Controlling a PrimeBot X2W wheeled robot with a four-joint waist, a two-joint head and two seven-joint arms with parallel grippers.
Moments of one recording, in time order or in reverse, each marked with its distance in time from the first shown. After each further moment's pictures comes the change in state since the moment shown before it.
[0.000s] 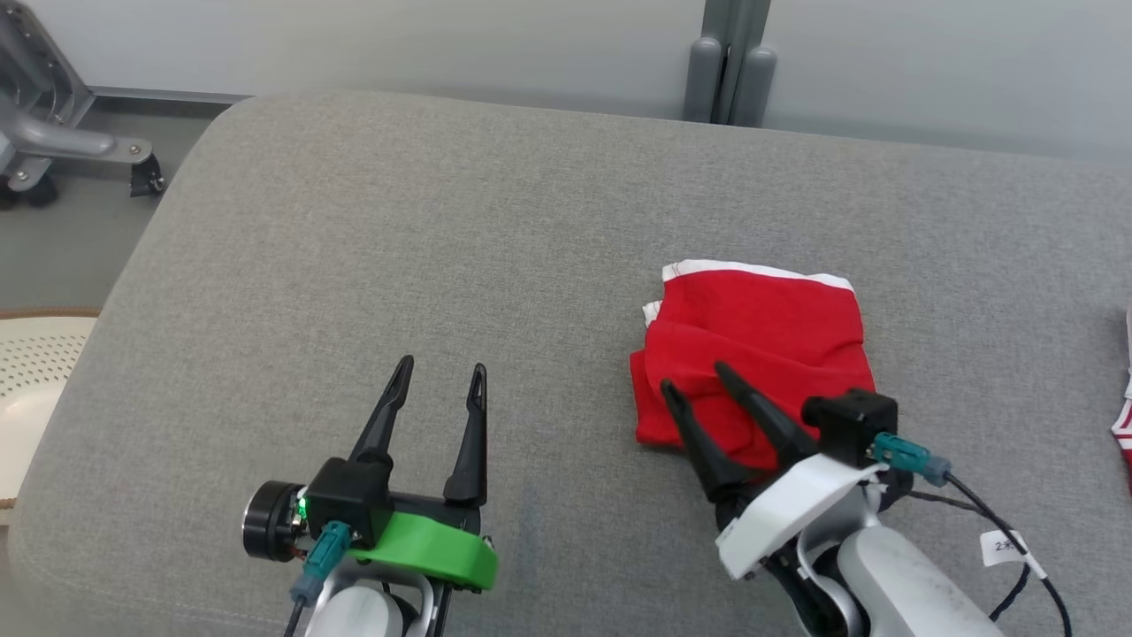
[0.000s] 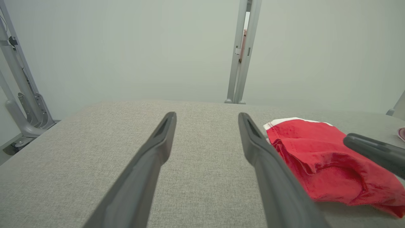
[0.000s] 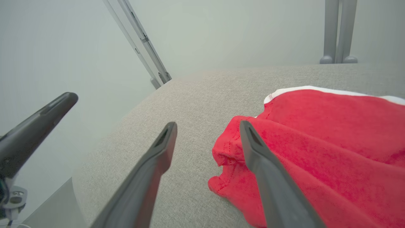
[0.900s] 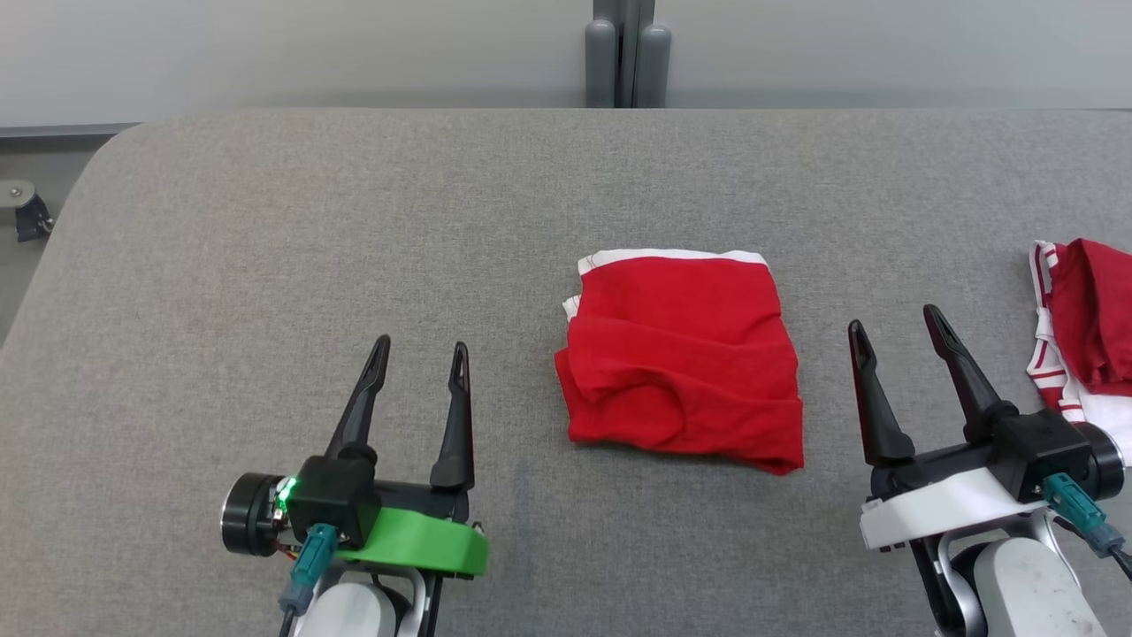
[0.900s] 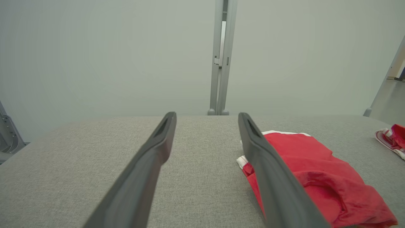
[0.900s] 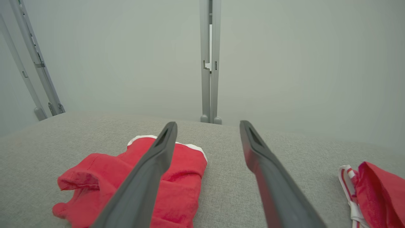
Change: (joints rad) left arm 0.010 0.000 0.028 -0.087 0.040 0.043 0.000; right arm 0.149 0.005 -0.405 -0.217 -0.419 0.000 -0.137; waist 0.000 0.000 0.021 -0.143
